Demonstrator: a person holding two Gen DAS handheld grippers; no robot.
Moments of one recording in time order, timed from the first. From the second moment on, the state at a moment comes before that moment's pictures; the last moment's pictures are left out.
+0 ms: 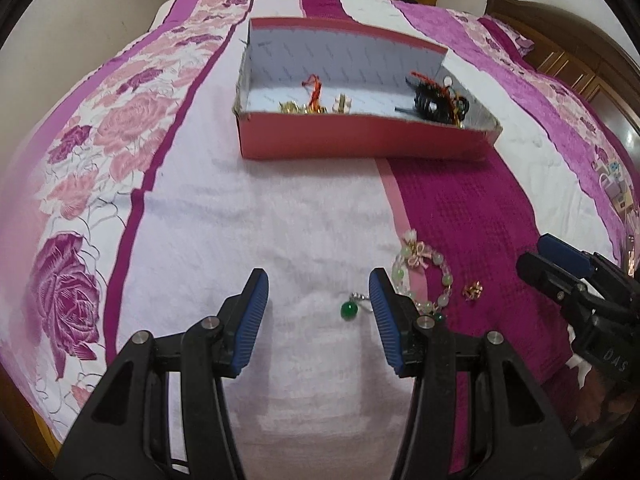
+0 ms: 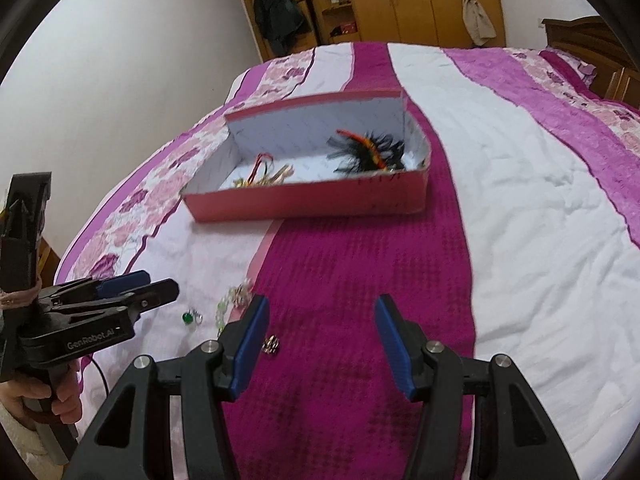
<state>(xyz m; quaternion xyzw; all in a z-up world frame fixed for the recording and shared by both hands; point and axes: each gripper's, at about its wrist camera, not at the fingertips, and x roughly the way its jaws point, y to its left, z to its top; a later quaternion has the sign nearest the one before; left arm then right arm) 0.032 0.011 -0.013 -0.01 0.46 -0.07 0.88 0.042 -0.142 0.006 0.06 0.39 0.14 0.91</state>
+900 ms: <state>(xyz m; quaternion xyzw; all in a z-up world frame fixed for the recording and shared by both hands) 0.028 -0.007 -0.039 0.03 0.47 -0.09 0.88 0.050 -0.111 -0.034 0.04 0.45 0.18 0.87</state>
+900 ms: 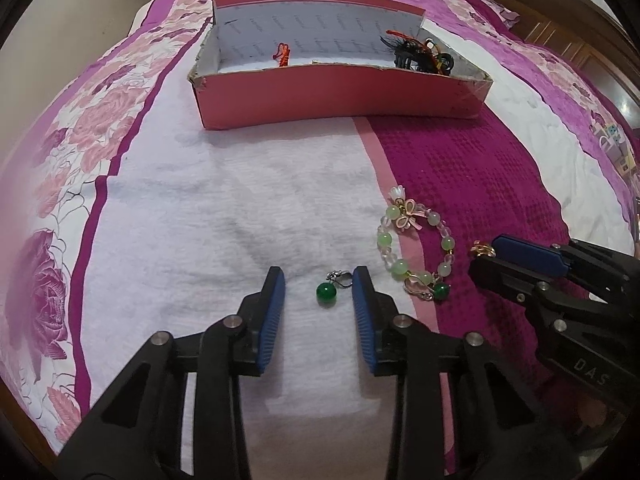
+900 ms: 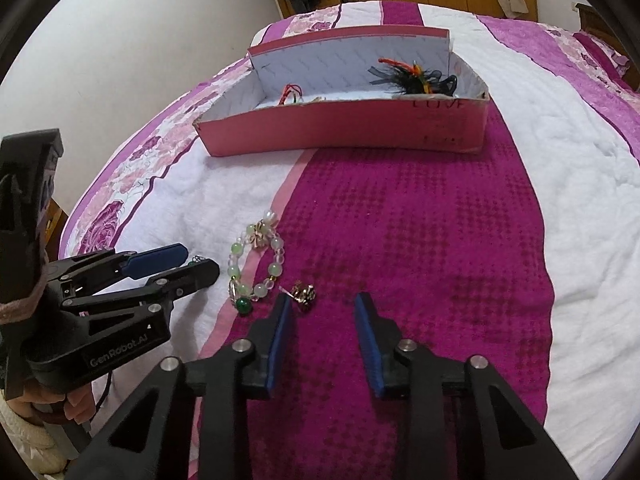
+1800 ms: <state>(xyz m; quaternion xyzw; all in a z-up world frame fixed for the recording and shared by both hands) 0.027 -0.007 -0.036 0.02 0.47 -0.10 0.88 0.051 -0.104 -0.034 0.02 0.46 0.18 0.87</state>
